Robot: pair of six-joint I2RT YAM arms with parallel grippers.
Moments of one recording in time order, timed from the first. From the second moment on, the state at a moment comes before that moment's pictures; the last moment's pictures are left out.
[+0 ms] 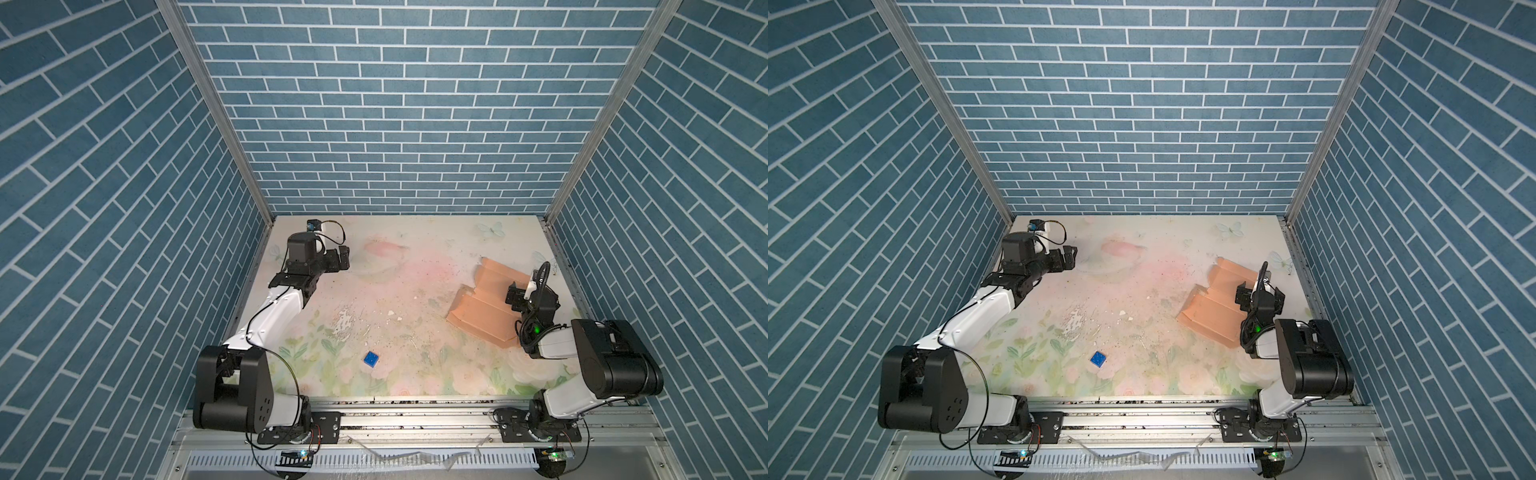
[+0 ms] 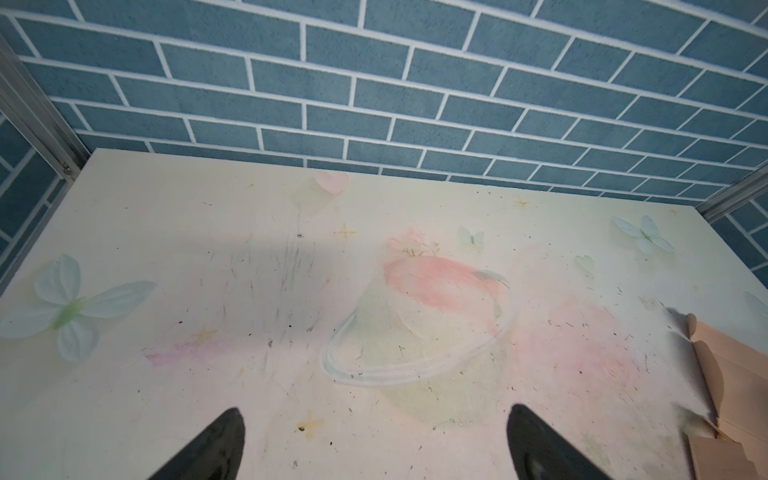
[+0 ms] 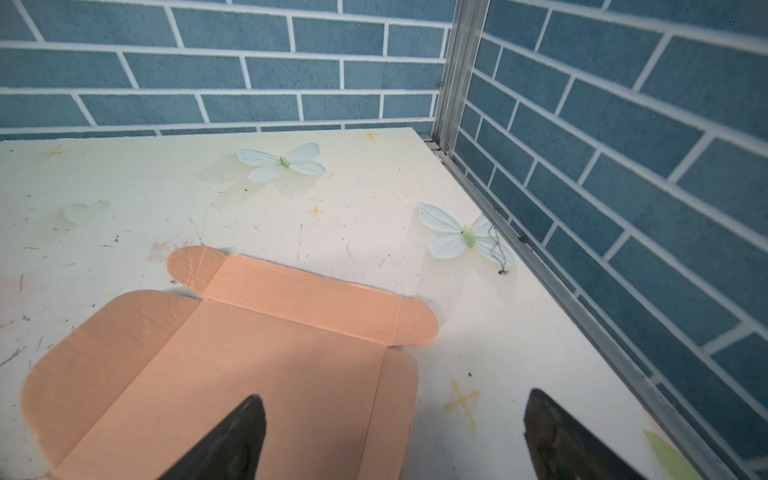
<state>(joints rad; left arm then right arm) -0.08 1.39 0.95 -0.07 0.15 -0.20 0.06 1.55 0.29 0.96 0.29 0.00</state>
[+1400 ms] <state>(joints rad) -0.37 1.38 0.95 -0.11 0.16 -0.21 0.19 0.99 0.61 0.07 0.32 0.13</state>
